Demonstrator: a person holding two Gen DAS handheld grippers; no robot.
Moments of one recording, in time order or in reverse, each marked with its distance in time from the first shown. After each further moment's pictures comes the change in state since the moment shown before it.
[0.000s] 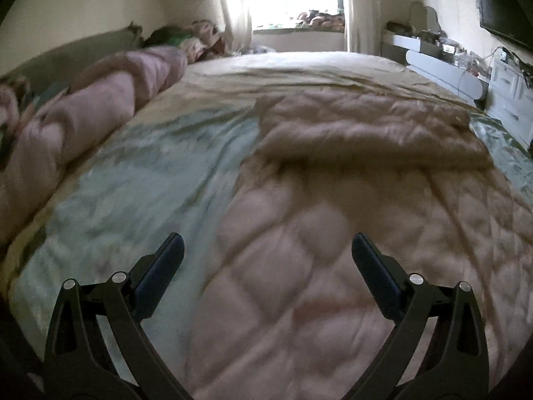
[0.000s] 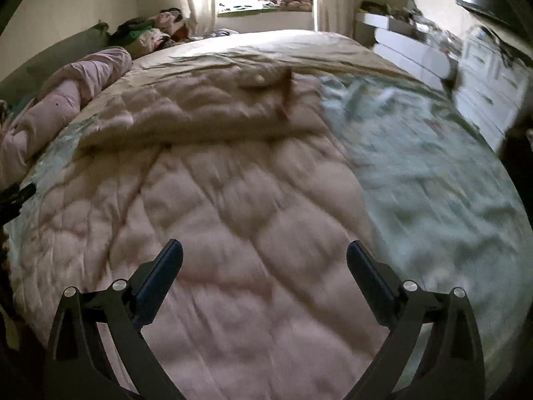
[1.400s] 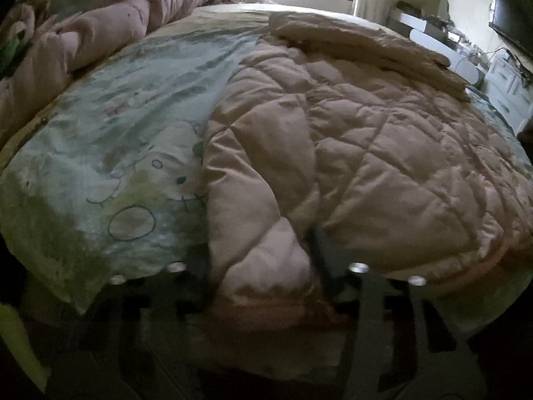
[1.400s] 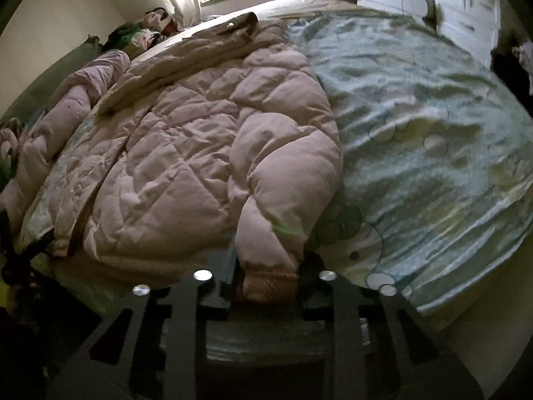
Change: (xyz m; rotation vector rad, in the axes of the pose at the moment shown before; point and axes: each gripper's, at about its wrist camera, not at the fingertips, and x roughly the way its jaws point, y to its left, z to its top) left arm -0.053 0.017 -0.142 -0.103 0.180 -0.084; right arm -0.054 -0.038 -0.134 0.139 0.080 0.105
